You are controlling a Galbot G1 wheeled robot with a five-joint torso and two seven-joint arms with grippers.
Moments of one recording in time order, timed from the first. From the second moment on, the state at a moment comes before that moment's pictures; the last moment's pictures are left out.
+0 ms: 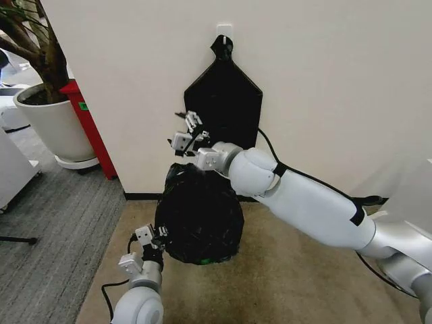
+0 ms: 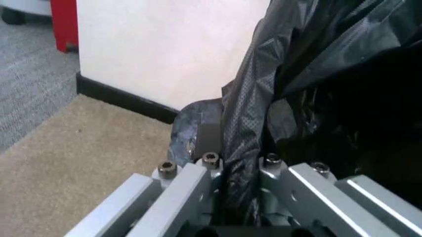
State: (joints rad) left arm 1.50 -1.28 -0.30 -2.05 -0.53 0.03 -0.42; right arm -0.14 1.12 -0.50 1.89 0.08 -0.59 -0.08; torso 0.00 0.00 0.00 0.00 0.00
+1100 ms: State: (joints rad) left arm 1.46 -1.26 -0.29 -2.00 -0.39 -0.03 -0.39; right arm 0.25 1.12 -1.01 1.64 0.56 -0.73 0.01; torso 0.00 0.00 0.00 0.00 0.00
